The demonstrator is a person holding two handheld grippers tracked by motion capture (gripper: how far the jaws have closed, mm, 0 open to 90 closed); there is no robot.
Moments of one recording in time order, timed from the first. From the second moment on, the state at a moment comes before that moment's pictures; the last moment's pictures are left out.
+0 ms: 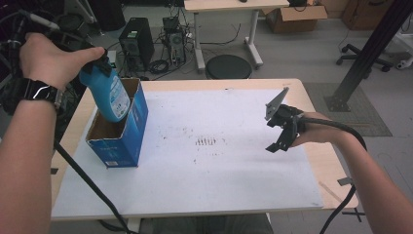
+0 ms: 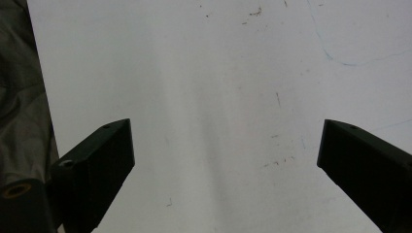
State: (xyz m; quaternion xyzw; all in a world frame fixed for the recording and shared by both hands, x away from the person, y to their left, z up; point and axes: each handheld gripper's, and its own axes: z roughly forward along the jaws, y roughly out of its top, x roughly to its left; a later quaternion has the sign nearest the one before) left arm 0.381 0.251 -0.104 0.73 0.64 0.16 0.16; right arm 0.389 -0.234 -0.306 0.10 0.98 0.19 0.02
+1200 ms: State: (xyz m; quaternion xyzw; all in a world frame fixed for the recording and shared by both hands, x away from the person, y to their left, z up) left arm 0.399 0.270 -0.234 0.73 0.67 0.12 0.09; right arm 0.389 -0.238 -0.313 0.11 0.98 0.18 0.01
